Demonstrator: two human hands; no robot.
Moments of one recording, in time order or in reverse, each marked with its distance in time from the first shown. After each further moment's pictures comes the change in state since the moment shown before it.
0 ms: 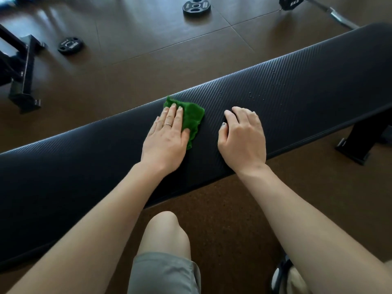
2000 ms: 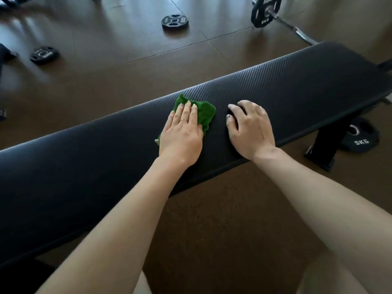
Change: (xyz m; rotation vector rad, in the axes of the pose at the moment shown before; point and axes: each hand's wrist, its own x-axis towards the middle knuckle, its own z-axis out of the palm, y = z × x) left_hand 0.050 0.120 0.025 0.017 0.041 0.057; right_hand 0.049 0.122 -0.023 -0.024 -0.095 -0.013
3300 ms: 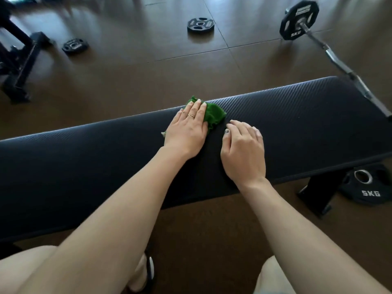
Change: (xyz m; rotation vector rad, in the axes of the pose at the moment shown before) left_hand 0.120 0.095 0.012 0.009 0.003 -0.111; right_hand 0.049 0.091 -0.009 0.174 0.056 -0.065
